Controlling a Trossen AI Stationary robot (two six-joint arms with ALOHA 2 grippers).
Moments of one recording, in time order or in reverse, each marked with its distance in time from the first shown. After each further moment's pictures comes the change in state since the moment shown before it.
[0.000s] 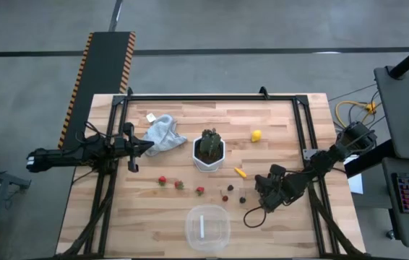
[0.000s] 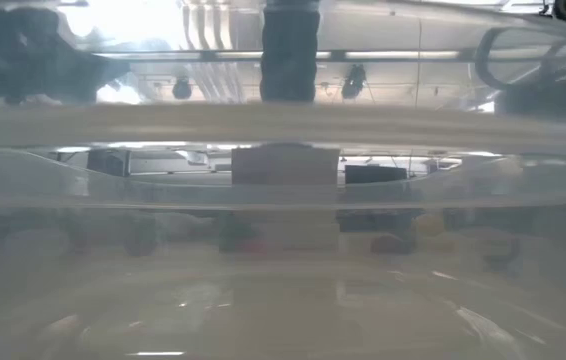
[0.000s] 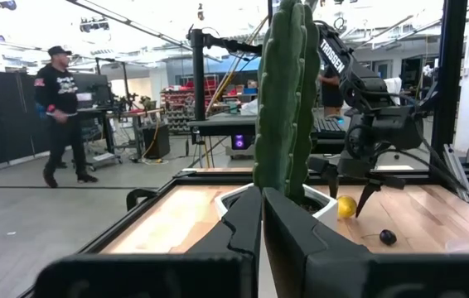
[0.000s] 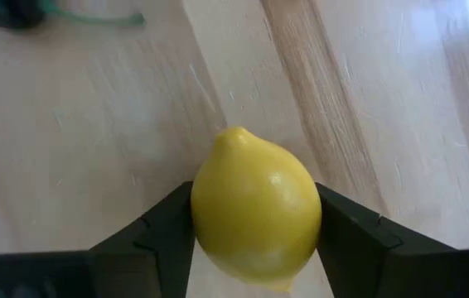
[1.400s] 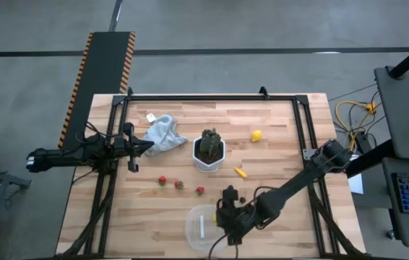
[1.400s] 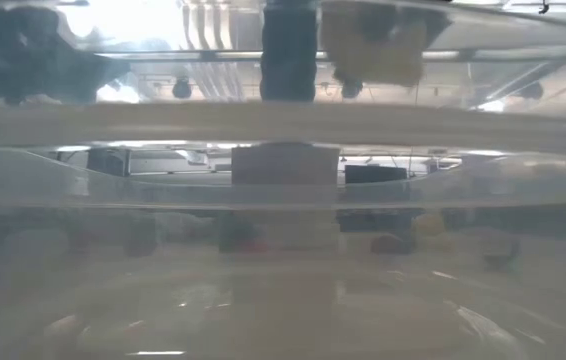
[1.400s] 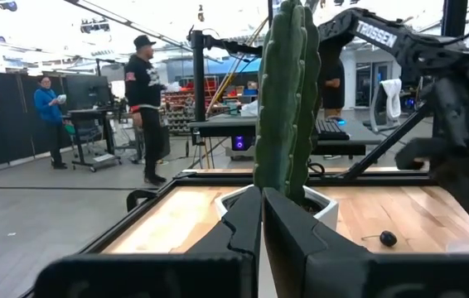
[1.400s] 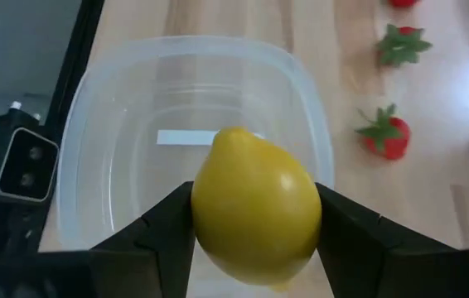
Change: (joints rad) left arm 0.000 -0.002 0.000 0.001 0.000 0.000; right arm -0.001 0.382 0.679 0.232 0.040 -0.502
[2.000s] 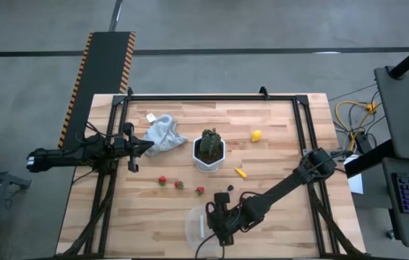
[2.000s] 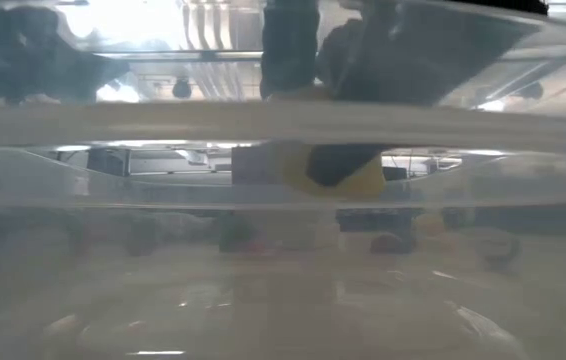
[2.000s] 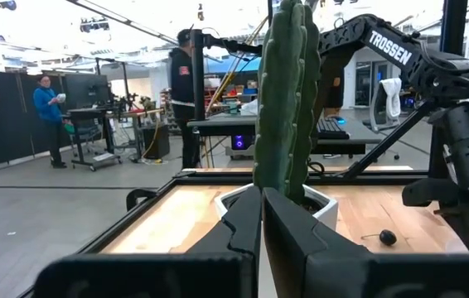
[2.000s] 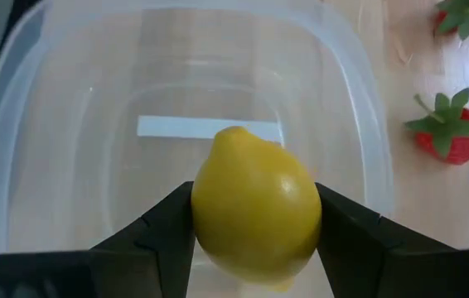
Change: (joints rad) left arm 0.000 0.000 0.000 -0.002 0.000 -0.001; right arm -0.039 0.155 0.077 -0.001 -0.061 -0.028
